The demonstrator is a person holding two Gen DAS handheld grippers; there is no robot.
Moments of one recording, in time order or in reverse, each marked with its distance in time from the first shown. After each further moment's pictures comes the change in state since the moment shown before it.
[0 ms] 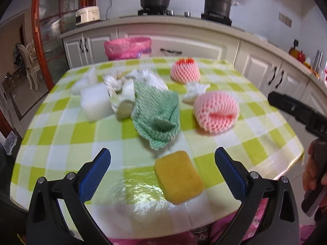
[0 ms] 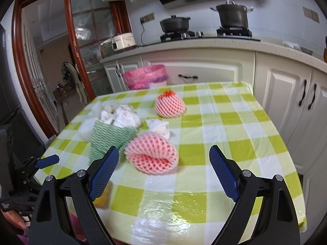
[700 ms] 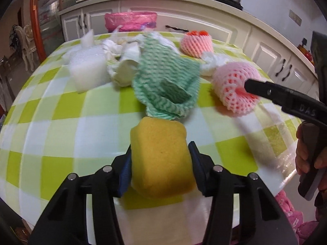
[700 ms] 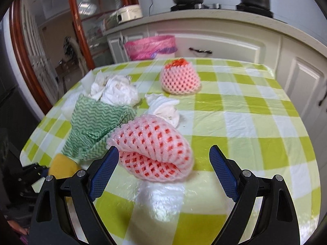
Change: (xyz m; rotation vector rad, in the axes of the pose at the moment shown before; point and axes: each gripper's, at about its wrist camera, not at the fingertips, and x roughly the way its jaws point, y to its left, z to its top) left arm 0.054 0.032 -0.021 -0.076 0.107 -0.028; right arm 0.096 0.010 -0.001 -0.091 0.193 0.039
